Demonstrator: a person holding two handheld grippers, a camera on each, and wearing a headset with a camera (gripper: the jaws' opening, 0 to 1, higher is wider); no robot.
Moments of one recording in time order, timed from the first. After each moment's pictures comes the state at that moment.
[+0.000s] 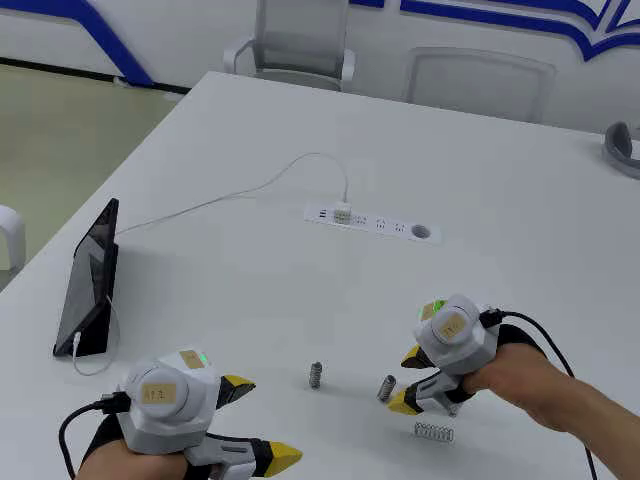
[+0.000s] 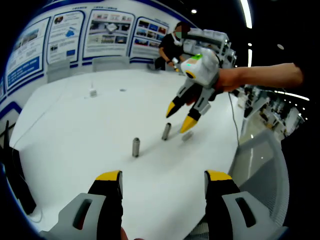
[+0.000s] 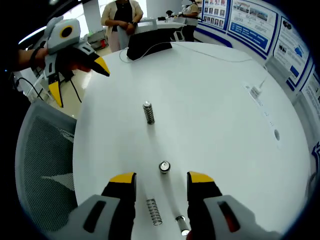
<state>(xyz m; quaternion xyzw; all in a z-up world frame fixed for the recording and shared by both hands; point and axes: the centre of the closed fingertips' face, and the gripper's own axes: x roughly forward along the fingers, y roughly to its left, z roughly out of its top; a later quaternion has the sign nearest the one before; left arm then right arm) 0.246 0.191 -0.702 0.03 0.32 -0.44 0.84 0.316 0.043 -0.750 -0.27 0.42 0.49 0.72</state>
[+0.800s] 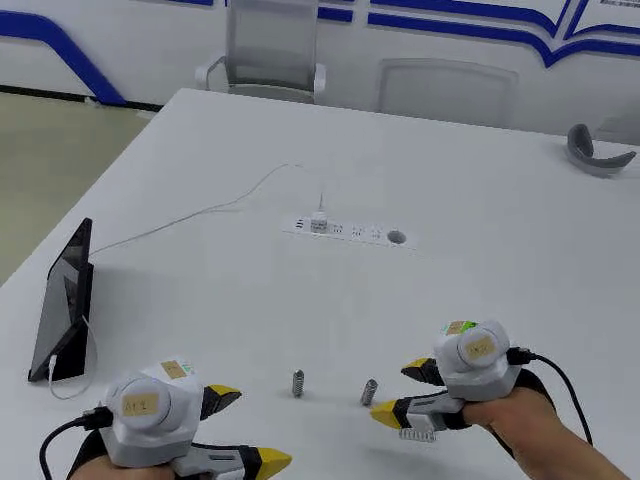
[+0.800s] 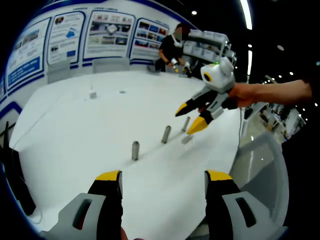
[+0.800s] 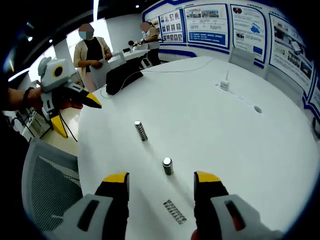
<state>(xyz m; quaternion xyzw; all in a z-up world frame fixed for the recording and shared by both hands) 0.250 0.187 -0.700 0.03 0.32 -0.44 0.84 0.304 0.032 -0.731 -0.11 0.38 0.41 0.82</state>
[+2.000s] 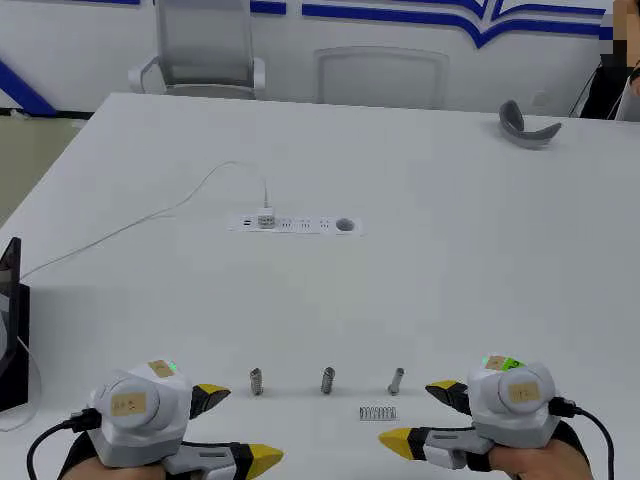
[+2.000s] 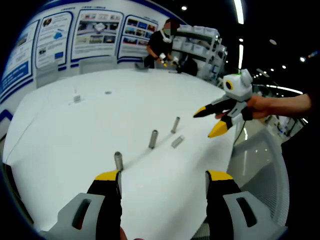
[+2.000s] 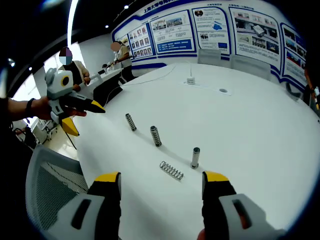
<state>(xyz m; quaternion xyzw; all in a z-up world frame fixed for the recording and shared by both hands) 0.252 0.143 -0.703 0.04 0.32 -0.48 0.82 0.246 -0.037 -0.728 -0.02 0.35 0.31 0.88</state>
